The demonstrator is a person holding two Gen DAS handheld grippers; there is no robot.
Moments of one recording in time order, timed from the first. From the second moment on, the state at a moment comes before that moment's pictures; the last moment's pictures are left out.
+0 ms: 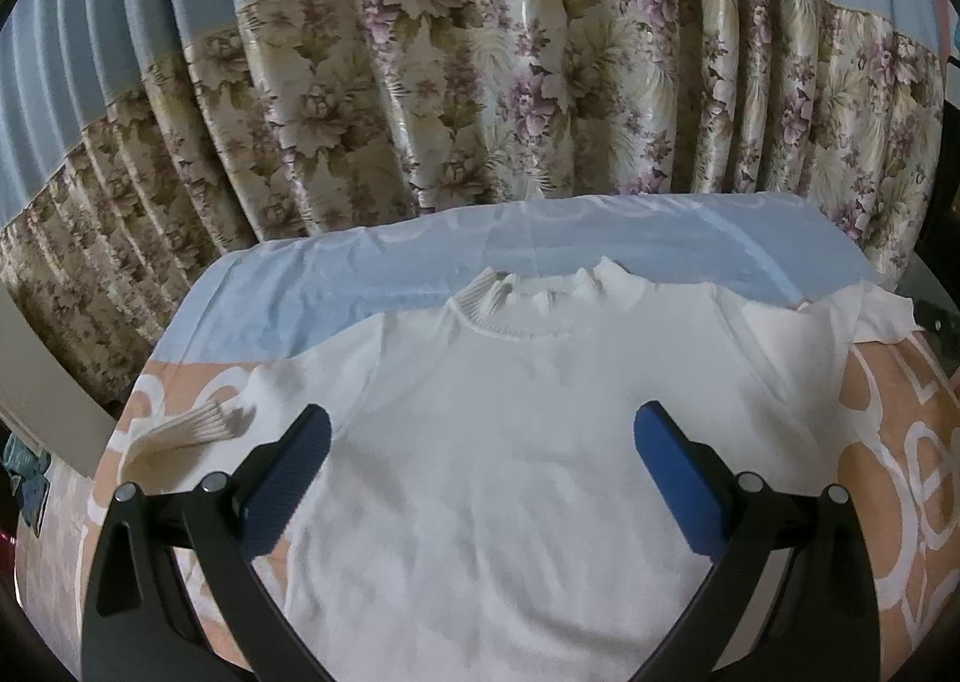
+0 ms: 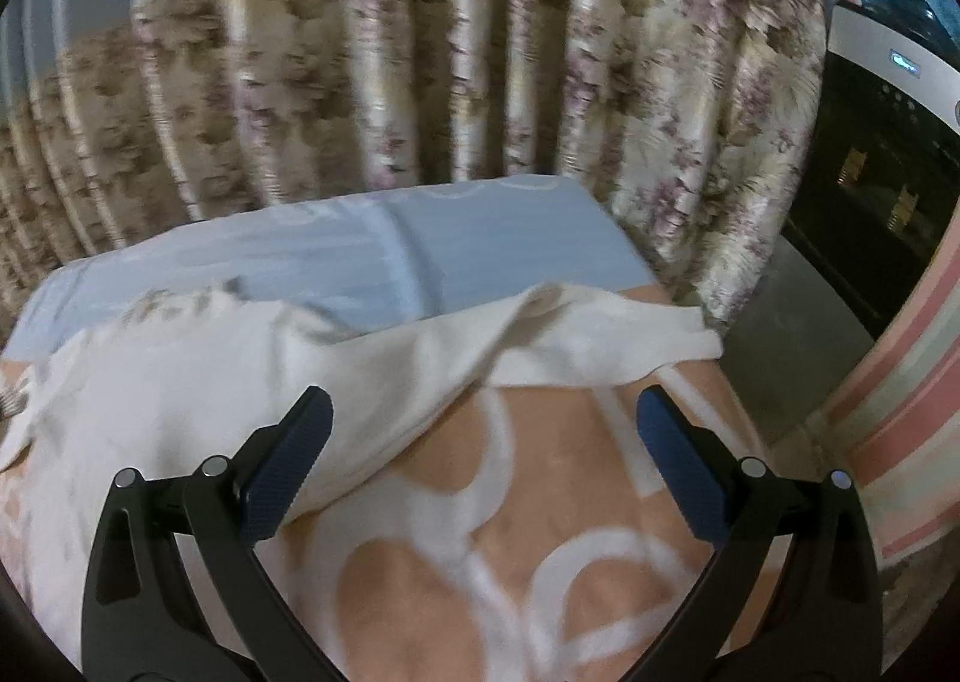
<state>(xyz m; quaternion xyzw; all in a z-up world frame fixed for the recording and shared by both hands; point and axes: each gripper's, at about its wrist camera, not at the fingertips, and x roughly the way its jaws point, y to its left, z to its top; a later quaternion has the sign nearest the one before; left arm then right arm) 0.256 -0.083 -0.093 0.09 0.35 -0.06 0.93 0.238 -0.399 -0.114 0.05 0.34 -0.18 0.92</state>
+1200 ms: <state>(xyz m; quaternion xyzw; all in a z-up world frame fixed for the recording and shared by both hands) 0.310 -0.102 -0.129 0.12 0.37 -0.08 0.92 0.348 -0.571 -0.187 0.27 0.43 -0.36 0.78</state>
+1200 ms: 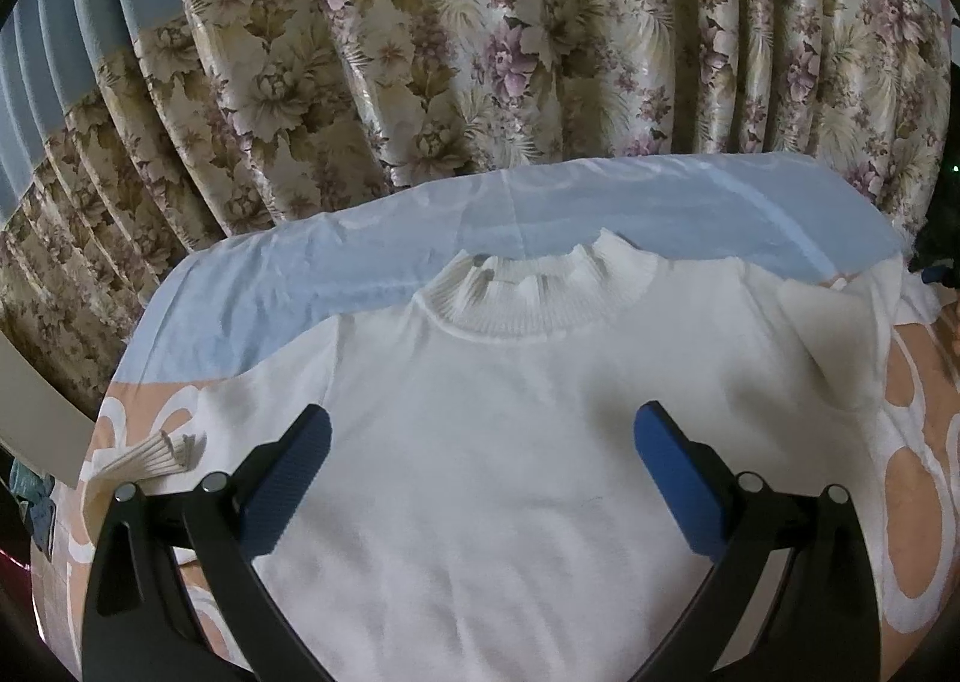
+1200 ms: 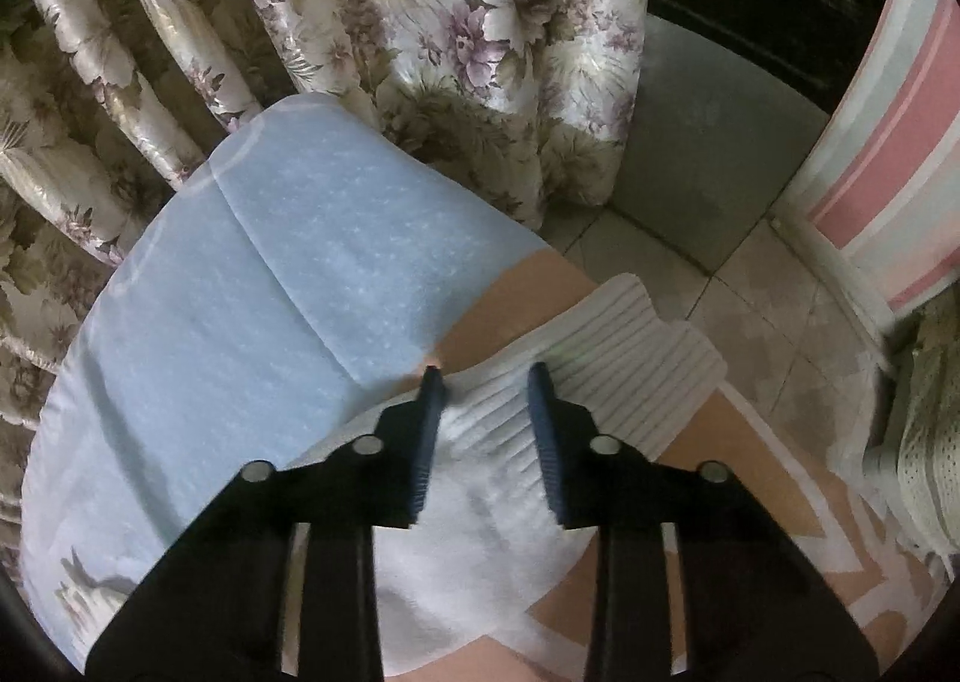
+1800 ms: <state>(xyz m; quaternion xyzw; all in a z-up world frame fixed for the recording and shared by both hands) 0.293 -0.076 -0.115 0.10 0.36 -0.06 0.93 0.297 -0.517 -0.113 0.22 0.25 -0.14 0.93</state>
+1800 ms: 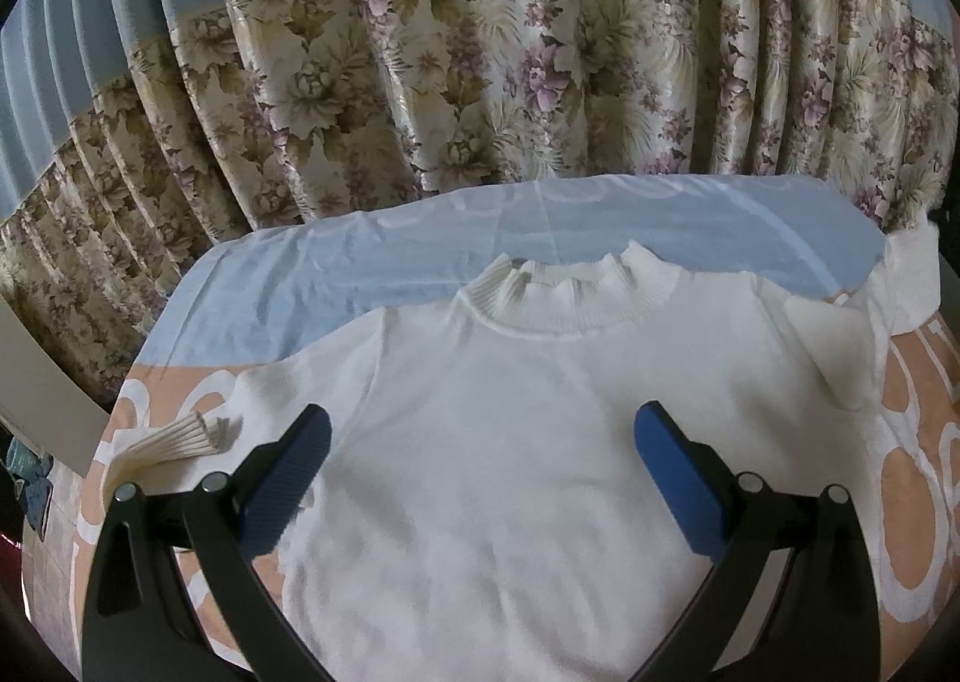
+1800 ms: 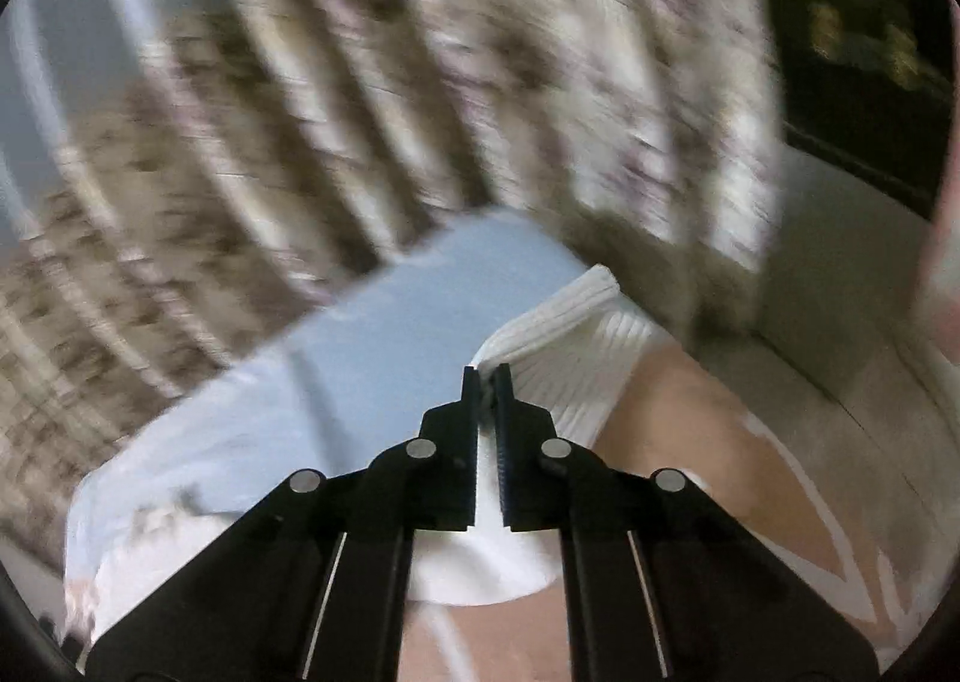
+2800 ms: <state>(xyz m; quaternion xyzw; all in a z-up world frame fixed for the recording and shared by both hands) 0.323 0.021 -0.148 0.07 0.40 0.01 0.91 0.324 -0.202 -0.135 0.01 0.36 0.27 0.89</state>
